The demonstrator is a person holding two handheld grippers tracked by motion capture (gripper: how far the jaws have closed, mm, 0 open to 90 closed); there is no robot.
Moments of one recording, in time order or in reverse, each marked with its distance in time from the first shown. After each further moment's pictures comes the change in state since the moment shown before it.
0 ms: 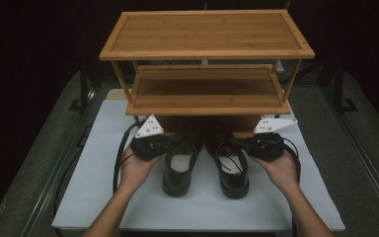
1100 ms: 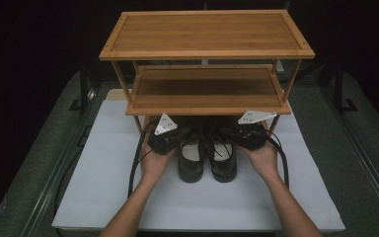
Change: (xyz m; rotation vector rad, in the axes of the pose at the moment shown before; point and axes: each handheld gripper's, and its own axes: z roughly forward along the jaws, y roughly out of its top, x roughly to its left) left arm 0.007 -0.017 0.054 -0.037 0.095 -0.050; right arm -0.022 0.002 0.052 -0.004 -0.095 0.005
